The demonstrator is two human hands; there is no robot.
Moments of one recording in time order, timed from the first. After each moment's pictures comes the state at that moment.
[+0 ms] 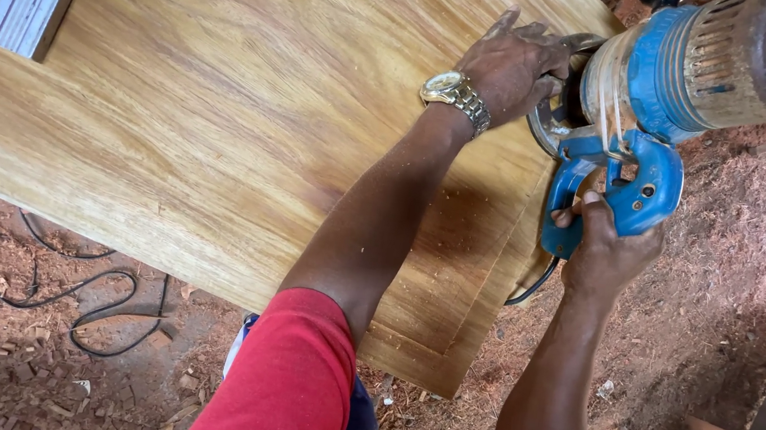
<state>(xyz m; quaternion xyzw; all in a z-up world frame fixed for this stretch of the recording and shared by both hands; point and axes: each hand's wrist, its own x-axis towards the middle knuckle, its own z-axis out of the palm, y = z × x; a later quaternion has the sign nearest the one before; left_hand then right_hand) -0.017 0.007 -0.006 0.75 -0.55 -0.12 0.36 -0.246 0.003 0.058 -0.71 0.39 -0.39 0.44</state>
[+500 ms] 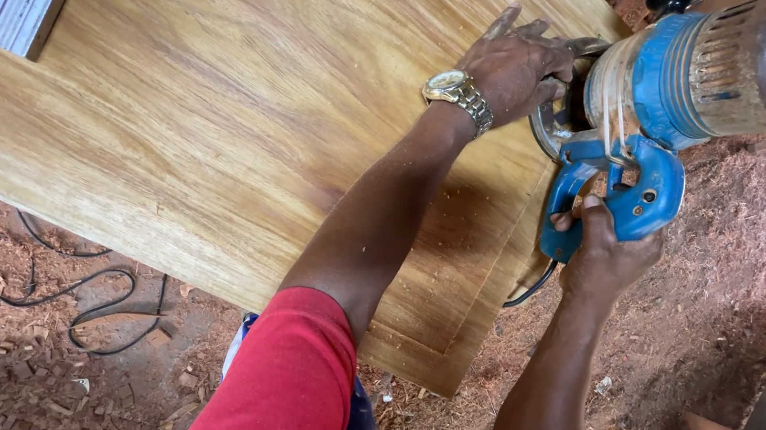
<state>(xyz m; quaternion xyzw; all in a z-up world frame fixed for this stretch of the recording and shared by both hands) -0.020 0.007 -0.008 0.75 -0.53 -0.14 0.38 -0.245 0.012 0.060 -0.68 0.40 -0.41 0.47</state>
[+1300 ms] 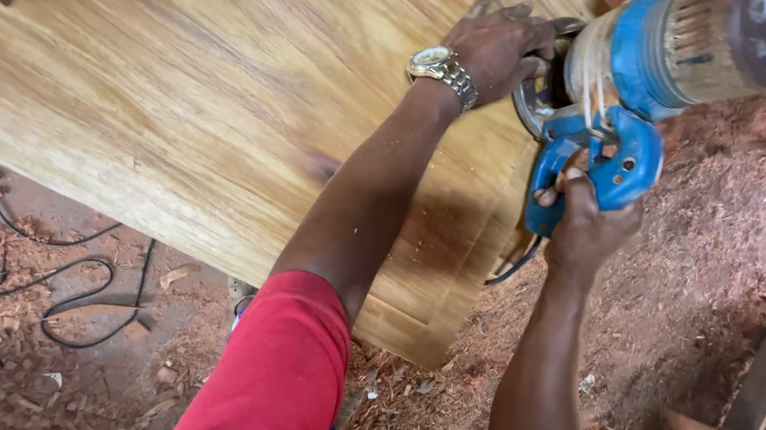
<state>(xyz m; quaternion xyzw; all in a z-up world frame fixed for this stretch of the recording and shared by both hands) -0.032 0.021 0.003 0.75 -0.53 -0.14 0.37 -0.263 0.002 0.050 -0.71 0.35 -0.39 0.47</state>
